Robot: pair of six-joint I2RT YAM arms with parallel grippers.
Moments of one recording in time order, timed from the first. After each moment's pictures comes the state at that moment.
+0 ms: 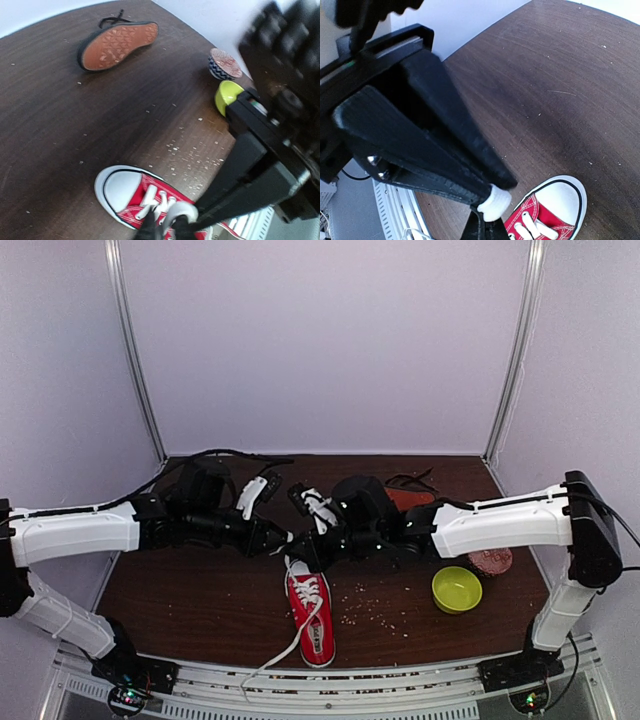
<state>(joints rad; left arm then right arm) -0.82 1.32 0.88 -0.14 0.34 -0.27 1.07 1.74 1.19 0.04 -0.15 0.40</state>
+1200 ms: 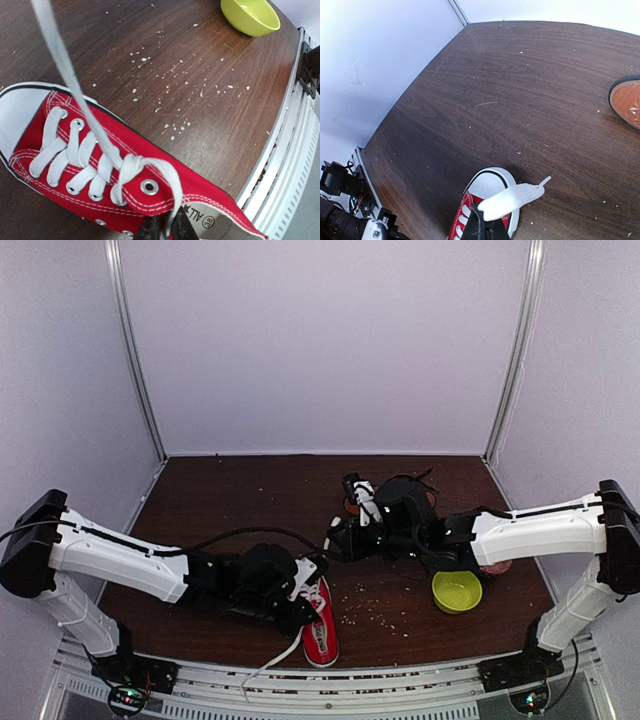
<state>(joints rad) -1.24 1.55 0.81 -0.10 -0.01 -0.46 1.02 1.54 0.95 0.12 0.10 0.54</state>
